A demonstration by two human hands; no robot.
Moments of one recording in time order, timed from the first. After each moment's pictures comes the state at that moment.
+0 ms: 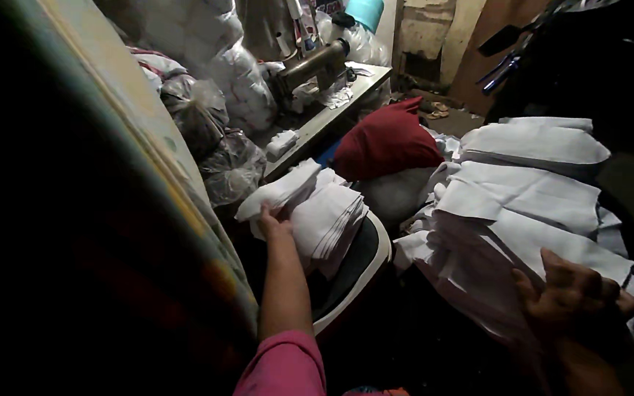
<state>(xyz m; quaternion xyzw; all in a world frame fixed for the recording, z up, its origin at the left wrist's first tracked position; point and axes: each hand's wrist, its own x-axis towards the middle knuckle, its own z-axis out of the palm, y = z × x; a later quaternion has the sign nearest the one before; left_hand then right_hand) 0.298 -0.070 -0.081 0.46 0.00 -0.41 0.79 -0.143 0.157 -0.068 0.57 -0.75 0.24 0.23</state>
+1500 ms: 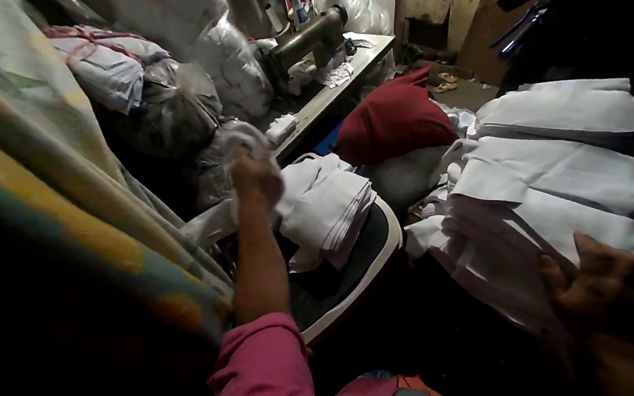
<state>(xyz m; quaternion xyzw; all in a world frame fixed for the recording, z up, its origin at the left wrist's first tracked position) 0.320 -0.064 0.039 0.76 -0.56 -0.02 0.32 -0.144 0.160 -0.071 0.57 -0.76 0.23 0.22</state>
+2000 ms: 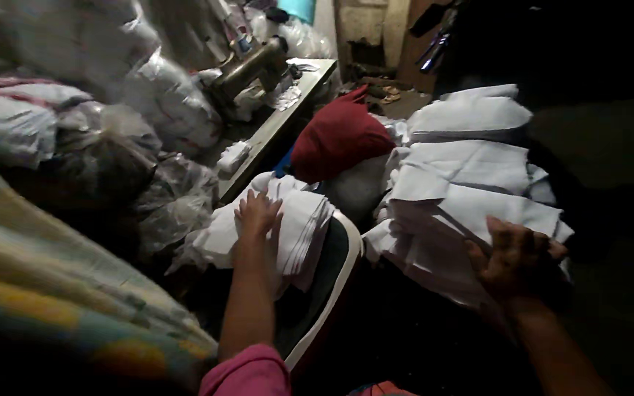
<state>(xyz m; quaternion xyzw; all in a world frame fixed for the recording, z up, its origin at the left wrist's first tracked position) 0.270 -0.101 -0.041 0.69 -0.70 -0.14 0.14 -0.143 0.160 -0.065 0.56 -0.75 0.24 0.24</state>
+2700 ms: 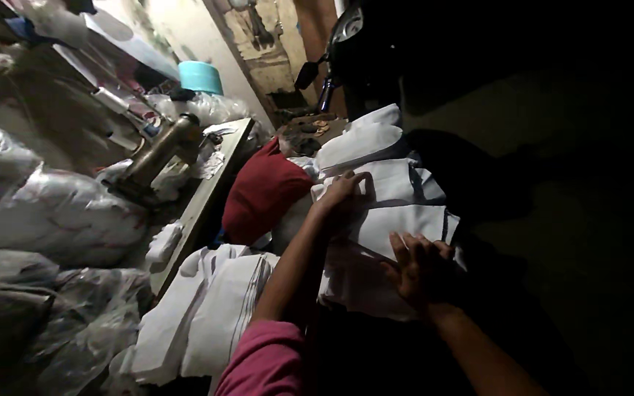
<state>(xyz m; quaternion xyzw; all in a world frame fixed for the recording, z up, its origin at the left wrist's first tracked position) -0.111 -0.118 -0.008 0.21 -0.96 -0.19 0.01 -0.140 0.154 -0.087 0.51 -0.76 0.27 0.32</state>
